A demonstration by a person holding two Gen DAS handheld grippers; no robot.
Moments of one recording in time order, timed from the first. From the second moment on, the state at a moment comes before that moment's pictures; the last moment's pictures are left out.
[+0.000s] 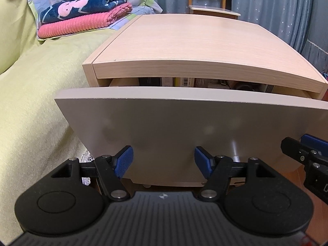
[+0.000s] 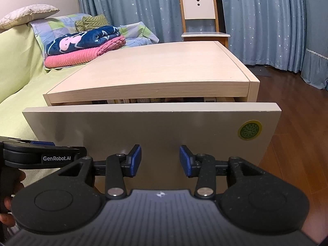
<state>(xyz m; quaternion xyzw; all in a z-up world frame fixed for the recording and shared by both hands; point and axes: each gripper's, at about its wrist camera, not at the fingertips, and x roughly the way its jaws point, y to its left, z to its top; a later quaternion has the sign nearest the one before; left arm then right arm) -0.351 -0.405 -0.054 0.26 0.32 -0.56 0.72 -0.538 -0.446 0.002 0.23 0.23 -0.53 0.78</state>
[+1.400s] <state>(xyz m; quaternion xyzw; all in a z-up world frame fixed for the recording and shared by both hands) -0.349 -0.417 -0.054 0.26 0.31 -0.55 0.73 -0.527 -0.454 -0.006 0.23 0.23 -0.54 0.78</state>
